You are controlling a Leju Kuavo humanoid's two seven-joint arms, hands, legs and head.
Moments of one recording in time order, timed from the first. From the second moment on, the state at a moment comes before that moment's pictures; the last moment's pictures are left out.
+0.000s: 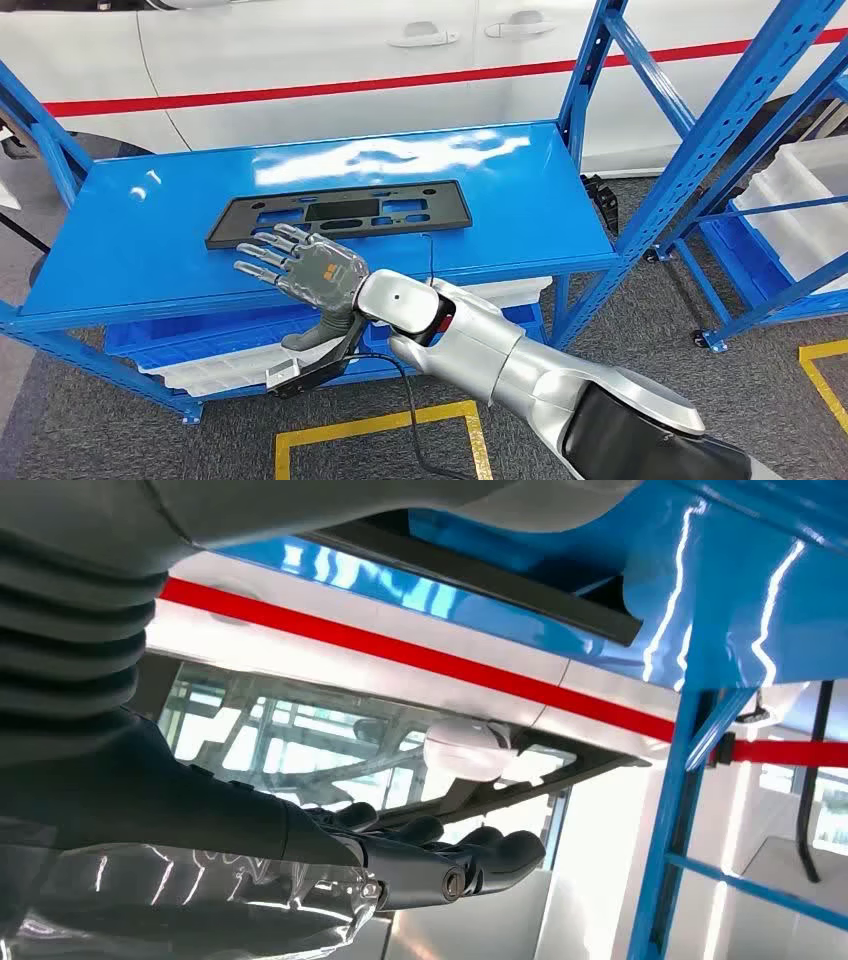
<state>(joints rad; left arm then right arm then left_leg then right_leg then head) -0.12 -0.12 0.49 -0.18 -1.53 -0.05 0.02 -0.92 0.17 1.14 -0.94 1.01 -0.25 -0.20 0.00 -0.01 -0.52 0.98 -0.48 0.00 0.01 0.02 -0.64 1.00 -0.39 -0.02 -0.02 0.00</state>
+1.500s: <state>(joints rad) -0.12 -0.11 0.55 -0.18 -1.47 -0.04 -0.02 -0.86 0.24 1.15 -0.77 0.95 -0.27 -0.28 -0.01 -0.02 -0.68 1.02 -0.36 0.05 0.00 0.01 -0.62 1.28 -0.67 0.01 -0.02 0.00</state>
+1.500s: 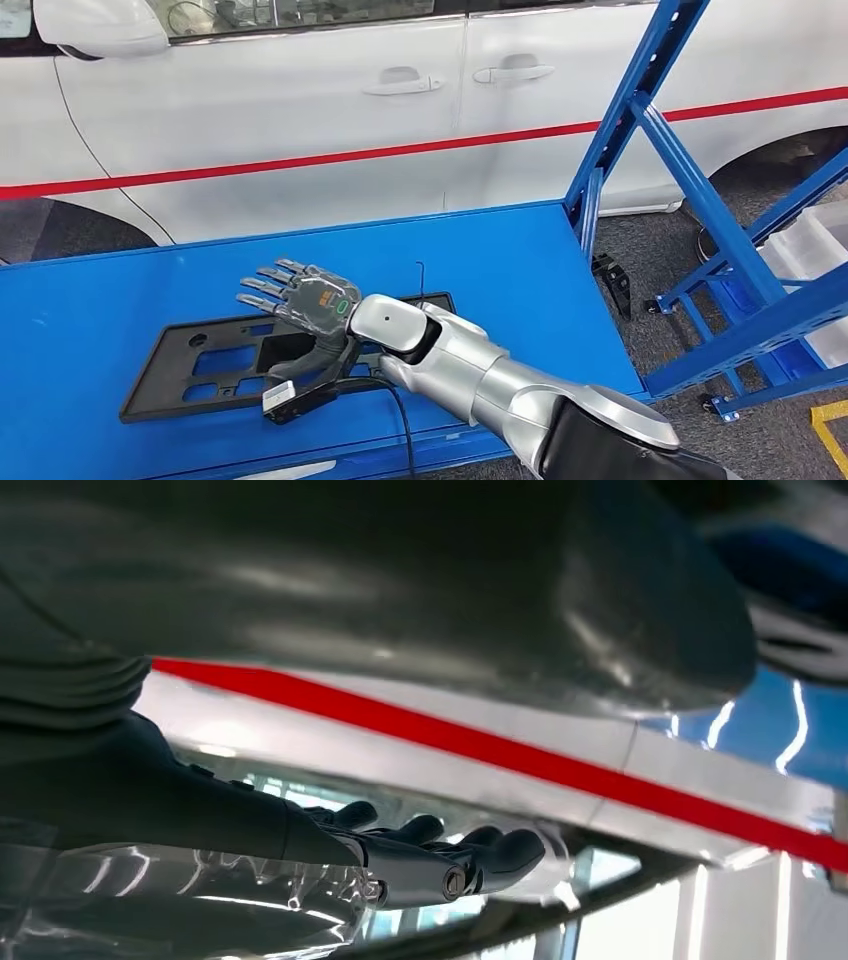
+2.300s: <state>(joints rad) -0.08 -0.12 0.64 -0.18 -1.42 -0.03 -0.04 -0.94 -0.14 1.08 -1.26 0.60 0.19 -0.29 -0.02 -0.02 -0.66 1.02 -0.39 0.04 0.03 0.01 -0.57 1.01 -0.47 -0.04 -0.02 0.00</state>
